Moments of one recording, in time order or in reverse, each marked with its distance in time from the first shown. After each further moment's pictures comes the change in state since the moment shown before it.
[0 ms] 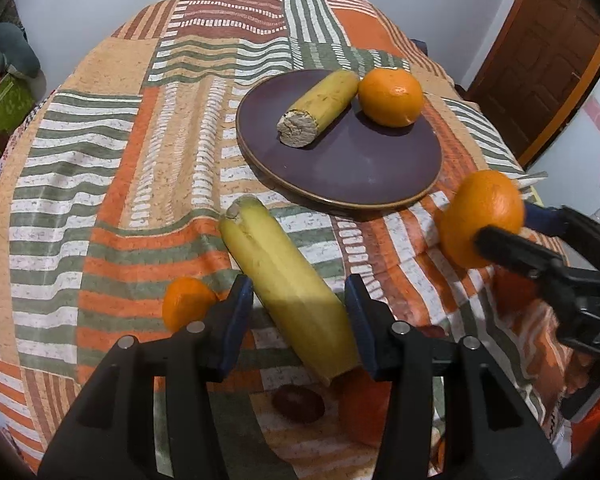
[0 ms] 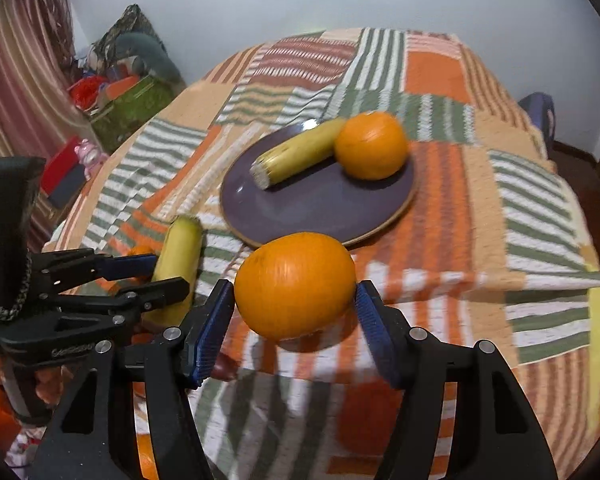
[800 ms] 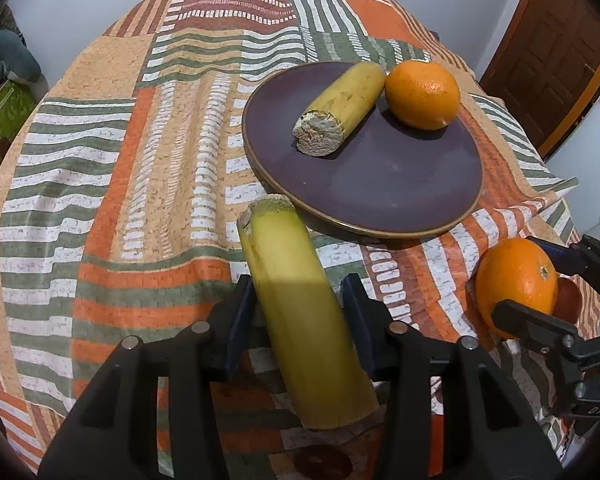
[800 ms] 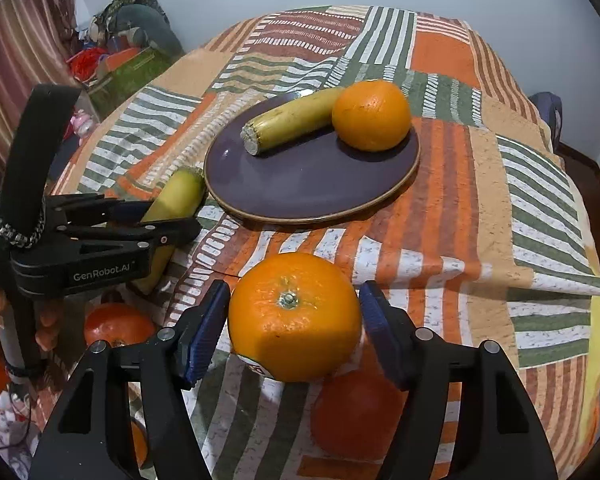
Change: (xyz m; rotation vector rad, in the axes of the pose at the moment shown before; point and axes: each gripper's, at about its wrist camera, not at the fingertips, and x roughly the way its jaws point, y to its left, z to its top) left arm 0.032 0.008 0.022 0.014 0.029 0.039; right arm 0.025 -0.003 -0.006 -0.049 0.108 0.010
